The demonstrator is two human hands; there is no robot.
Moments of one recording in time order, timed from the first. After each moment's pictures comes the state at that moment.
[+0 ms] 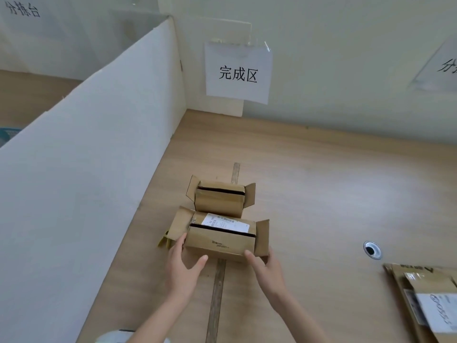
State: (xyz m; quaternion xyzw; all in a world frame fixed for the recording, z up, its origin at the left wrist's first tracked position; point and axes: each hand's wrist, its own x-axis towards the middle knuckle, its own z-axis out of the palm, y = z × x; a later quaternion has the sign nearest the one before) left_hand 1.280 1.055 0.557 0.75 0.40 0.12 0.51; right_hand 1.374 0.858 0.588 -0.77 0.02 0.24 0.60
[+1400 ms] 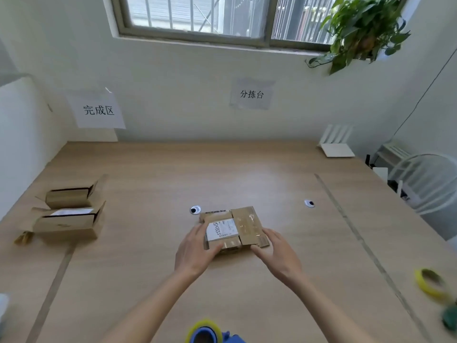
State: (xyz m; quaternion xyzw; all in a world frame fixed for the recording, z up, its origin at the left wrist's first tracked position) left_hand 1.277 0.509 0.744 0.93 0.08 0.02 0.35; right_hand 1.306 0.260 0.757 -0.95 -0.05 0.07 0.31
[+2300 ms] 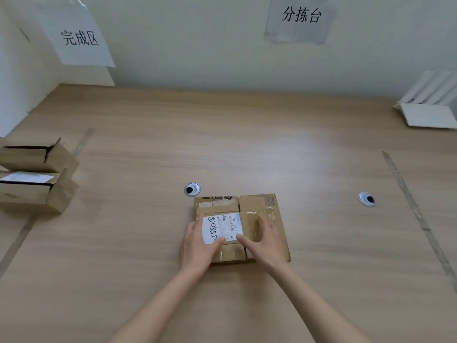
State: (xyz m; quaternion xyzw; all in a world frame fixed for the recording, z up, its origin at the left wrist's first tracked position) left_hand 1.422 0.470 0.572 0.86 0.29 0.00 0.42; right_hand 1.490 0.290 0.572 -0.90 -0.02 0.19 0.40
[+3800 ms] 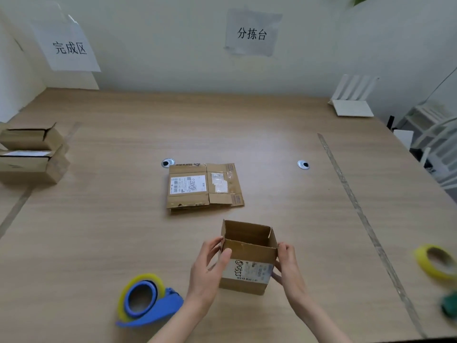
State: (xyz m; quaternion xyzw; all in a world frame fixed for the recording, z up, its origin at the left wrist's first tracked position) left_hand 1.210 0.289 0.614 0.70 0.19 0.05 0.69; right_hand 1.260 0.091 0.618 -0.73 0.09 0.21 0.65
